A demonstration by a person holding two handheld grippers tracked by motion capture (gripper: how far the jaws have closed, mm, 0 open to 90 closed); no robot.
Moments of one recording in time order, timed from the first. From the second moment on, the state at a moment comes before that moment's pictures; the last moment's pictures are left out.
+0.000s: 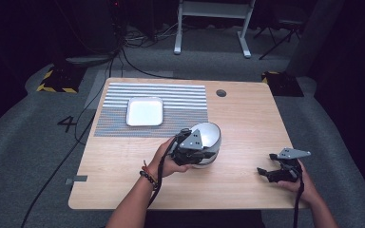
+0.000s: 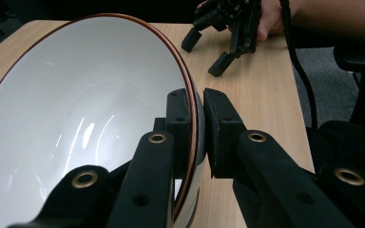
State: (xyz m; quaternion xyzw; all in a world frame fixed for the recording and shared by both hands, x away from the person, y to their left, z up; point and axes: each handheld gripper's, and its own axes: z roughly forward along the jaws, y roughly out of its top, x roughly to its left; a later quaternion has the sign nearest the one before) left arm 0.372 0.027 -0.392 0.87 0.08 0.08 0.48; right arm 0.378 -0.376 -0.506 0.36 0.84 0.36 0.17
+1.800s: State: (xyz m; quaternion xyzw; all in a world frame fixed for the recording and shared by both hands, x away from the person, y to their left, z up) left arm 0.439 0.111 -0.377 0.83 0.23 0.14 0.48; right arm 0.378 -0.376 -0.506 0.36 0.84 0.36 0.17
